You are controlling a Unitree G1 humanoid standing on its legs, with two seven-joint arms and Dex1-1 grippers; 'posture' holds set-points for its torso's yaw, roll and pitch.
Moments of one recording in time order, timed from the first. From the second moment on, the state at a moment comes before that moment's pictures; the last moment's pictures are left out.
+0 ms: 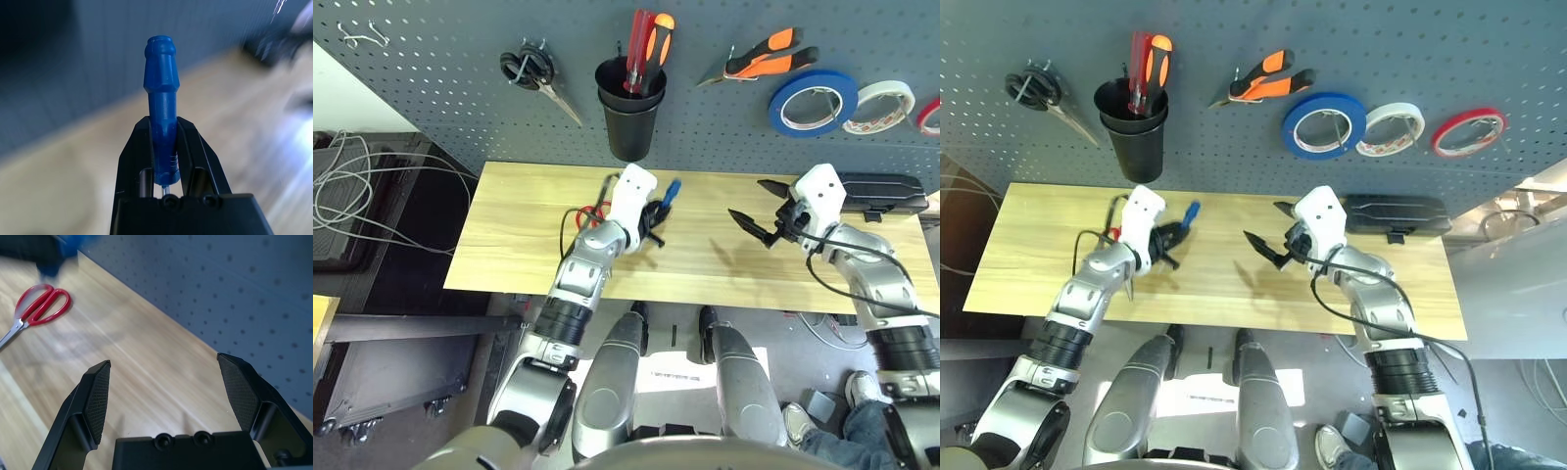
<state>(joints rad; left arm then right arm) -0.46 0.10 -0.08 0.03 -0.11 0.29 -0.51 -0.33 -0.52 0.01 0.10 0.18 0.14 0.74</state>
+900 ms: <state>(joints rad) -0.80 0.09 0.02 -0.24 -0.42 0.23 -0.50 -0.46 -0.41 0.06 -0.05 0.28 0.28 0.82</state>
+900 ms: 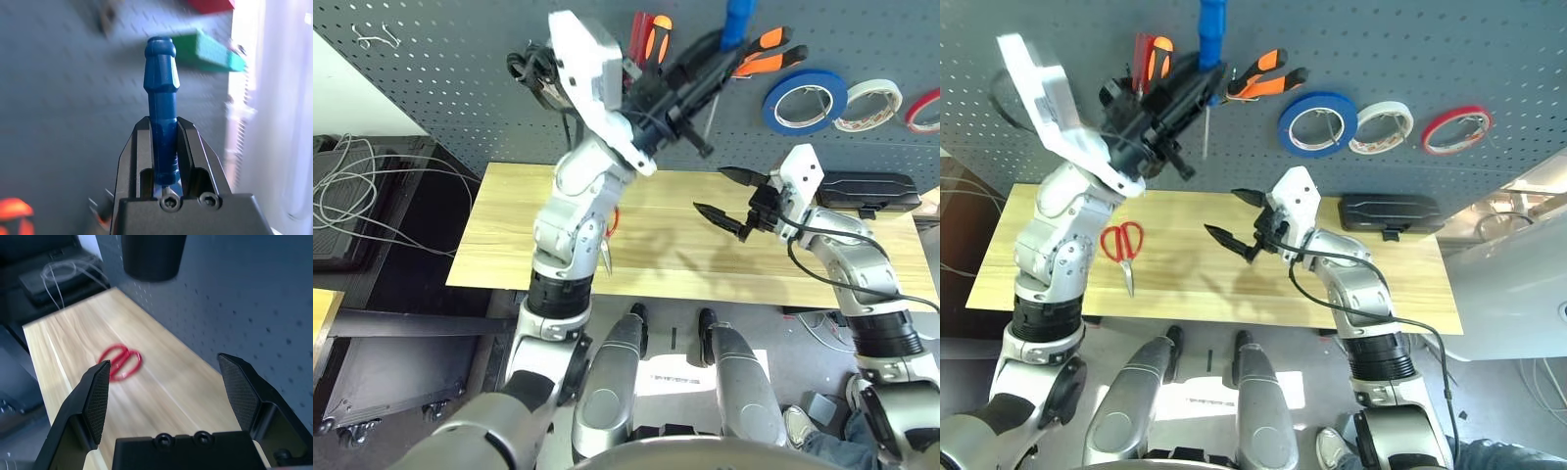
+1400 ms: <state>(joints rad) -0.89 0.17 0.11 0.00 -0.33 0.06 -0.41 -0.52 -0.35 0.07 -0.08 0.32 0.32 0.81</state>
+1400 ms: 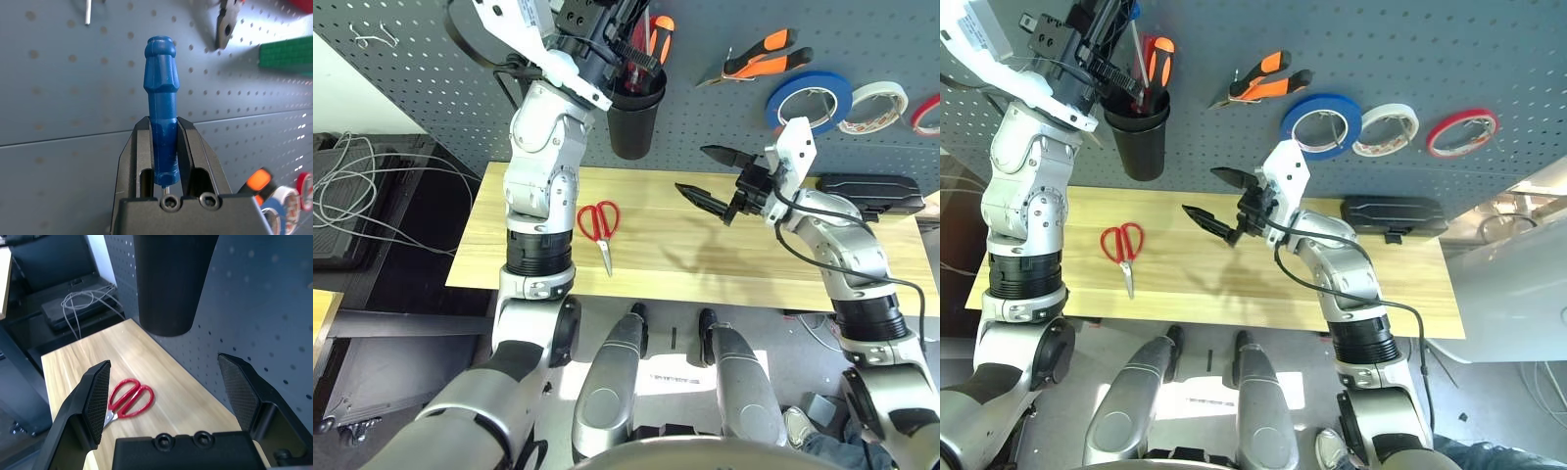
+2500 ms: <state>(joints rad) -0.85 0.21 -0.09 -0.20 -0.42 0.25 -0.62 -0.40 -0.46 0.05 0.07 0.19 0.27 0.67</state>
